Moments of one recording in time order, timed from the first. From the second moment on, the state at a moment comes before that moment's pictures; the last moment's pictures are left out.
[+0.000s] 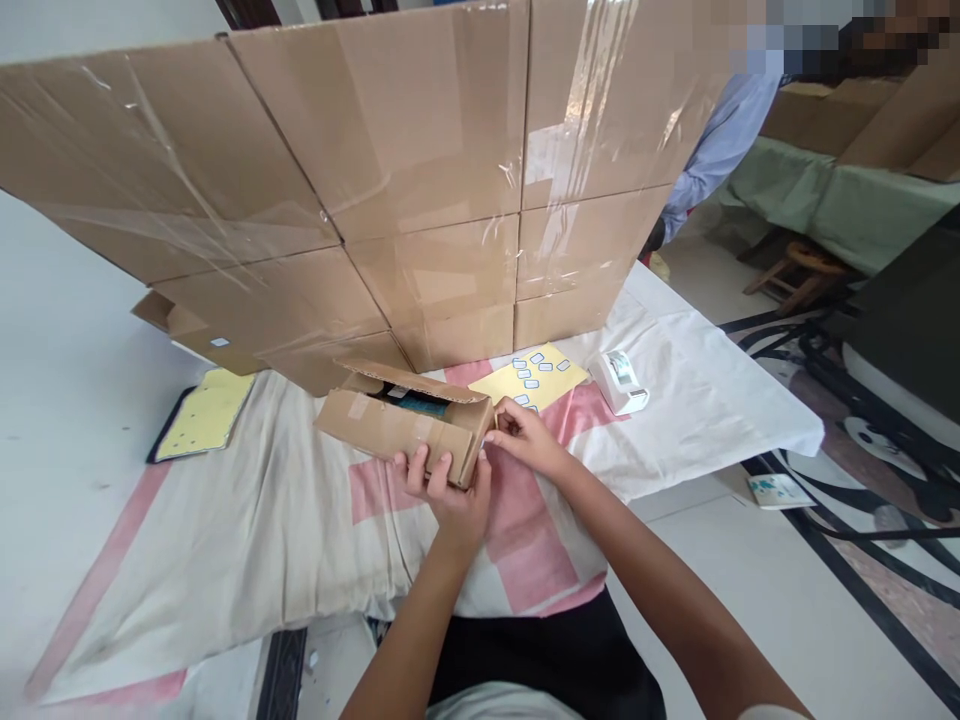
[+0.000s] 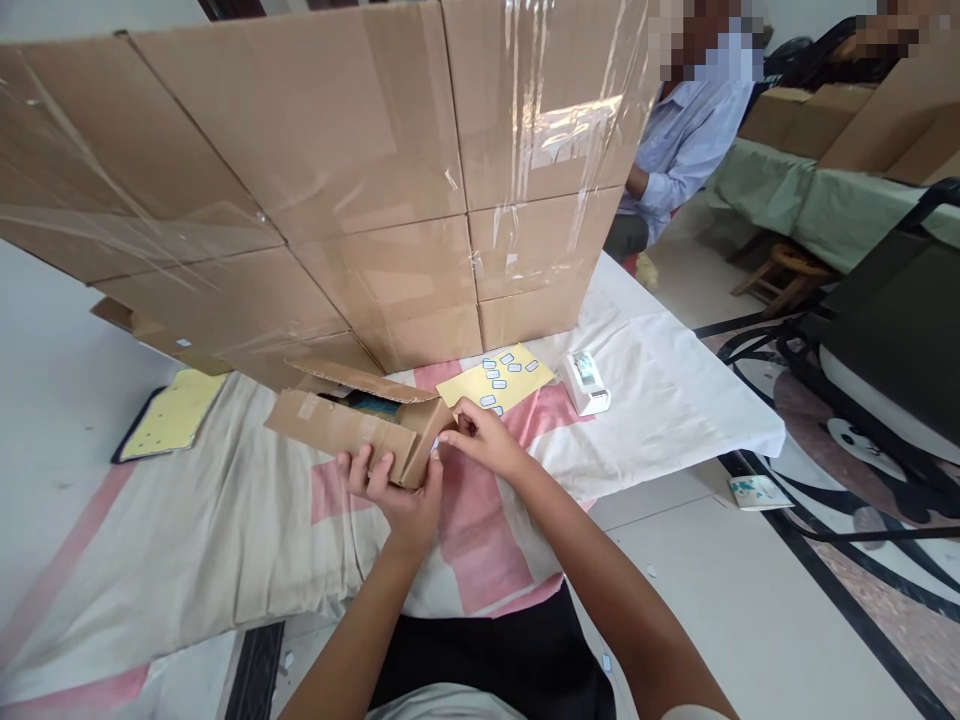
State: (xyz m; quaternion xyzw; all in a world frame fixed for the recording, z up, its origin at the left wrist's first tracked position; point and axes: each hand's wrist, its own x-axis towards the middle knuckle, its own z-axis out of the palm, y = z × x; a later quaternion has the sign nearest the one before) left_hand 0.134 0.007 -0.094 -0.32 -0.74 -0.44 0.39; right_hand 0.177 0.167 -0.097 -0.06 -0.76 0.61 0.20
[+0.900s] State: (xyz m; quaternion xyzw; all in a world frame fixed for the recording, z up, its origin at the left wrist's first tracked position) left_hand 0.138 0.006 -0.097 -0.29 -0.77 -0.43 0.36; right_hand 0.186 0.166 -0.082 -0.06 -0.82 0.55 0.16
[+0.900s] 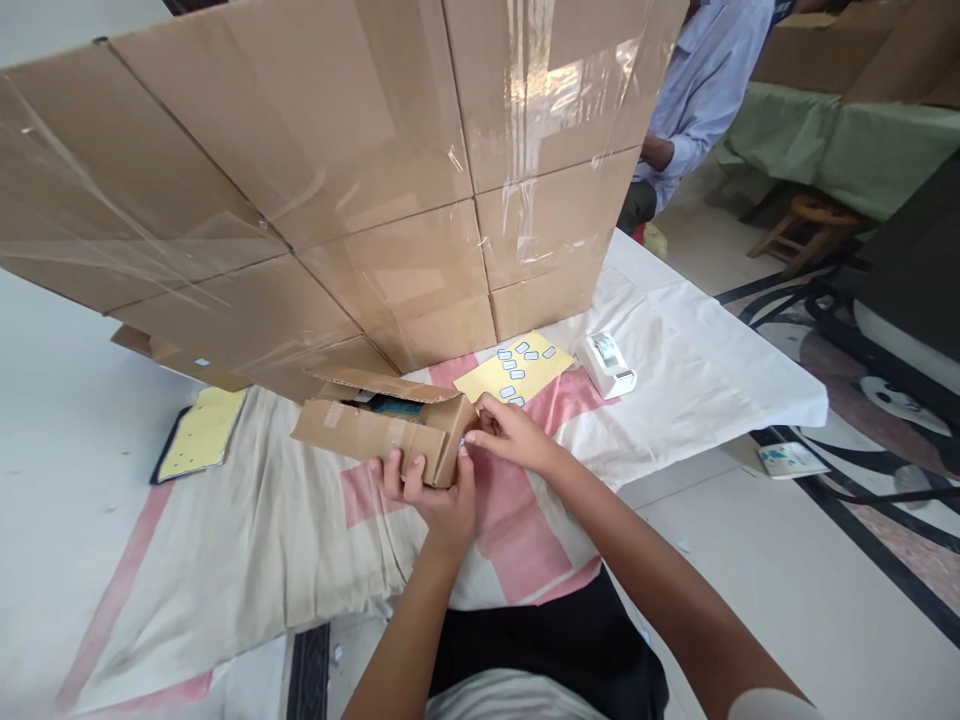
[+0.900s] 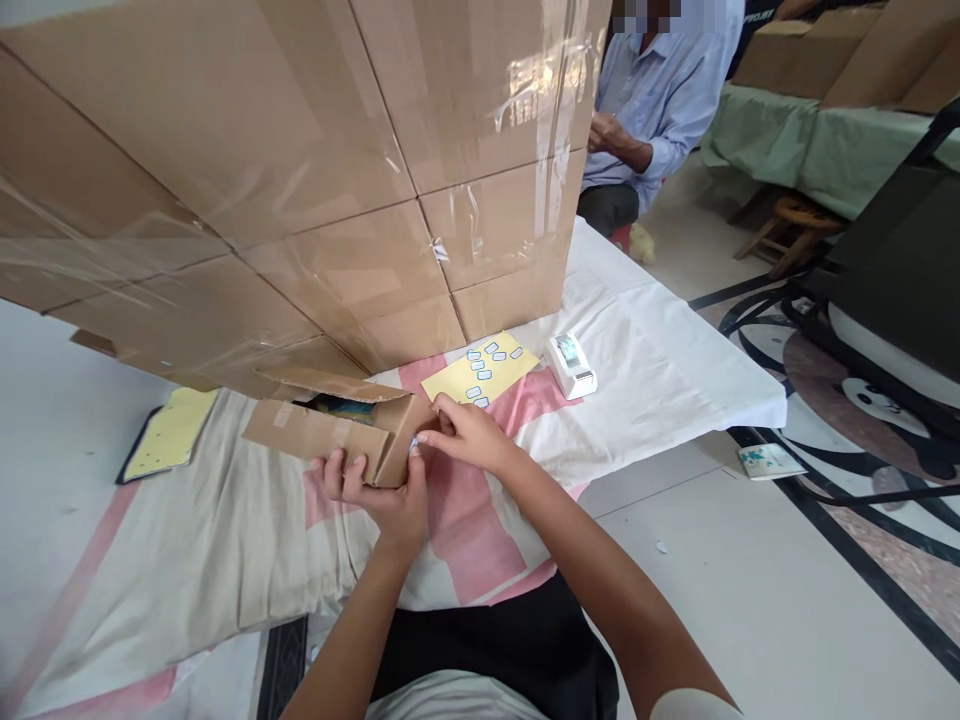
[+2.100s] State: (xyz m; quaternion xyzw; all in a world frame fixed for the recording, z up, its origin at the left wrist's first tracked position) left_hand 0.042 -0.051 -0.056 -0.44 -0.71 -0.42 0.35; right_hand 0.160 0.113 -0.014 -0.01 -0.79 0.44 0.41
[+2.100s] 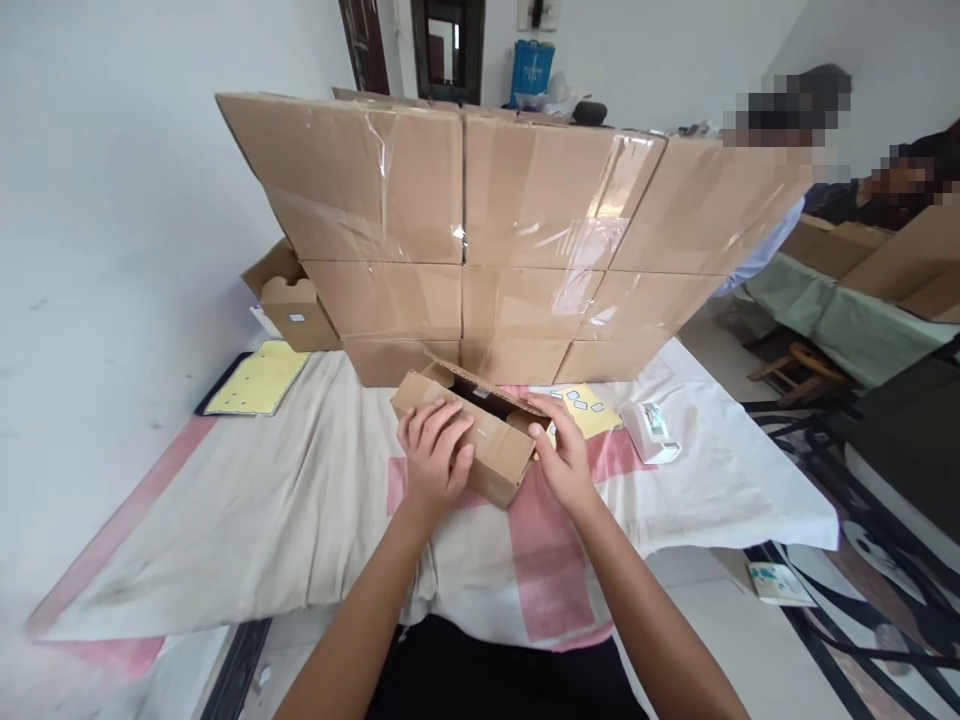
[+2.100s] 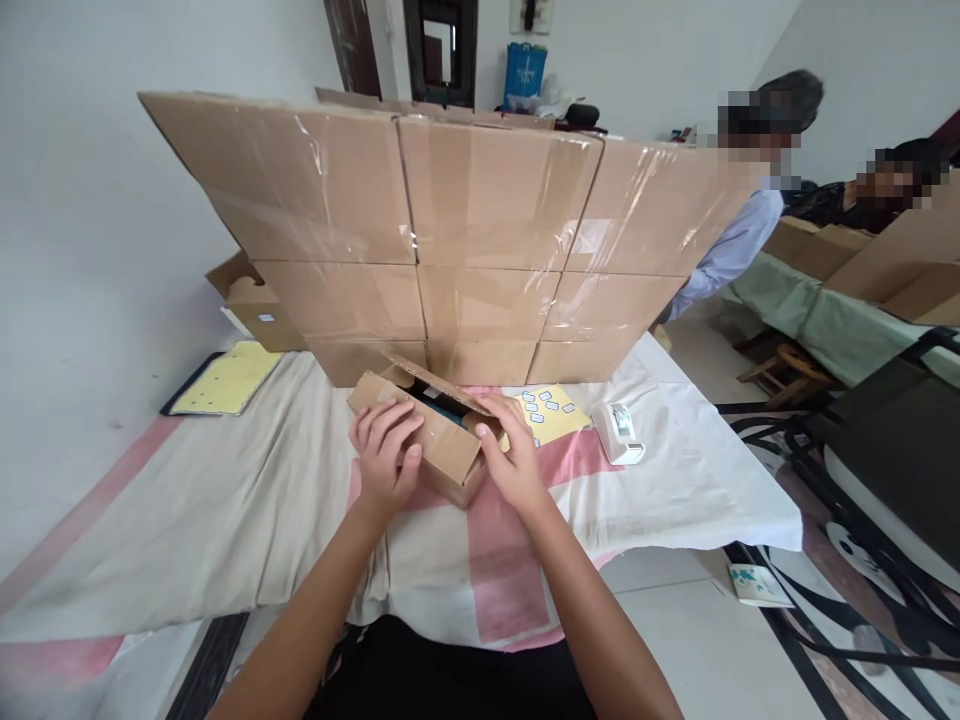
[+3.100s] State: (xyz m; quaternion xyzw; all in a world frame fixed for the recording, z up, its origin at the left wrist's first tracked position) left_hand 0.037 -0.050 -0.012 -0.42 -0.78 -0.42 0.20; right_hand 0.165 0.112 -0.034 0.00 -0.82 0.42 0.39
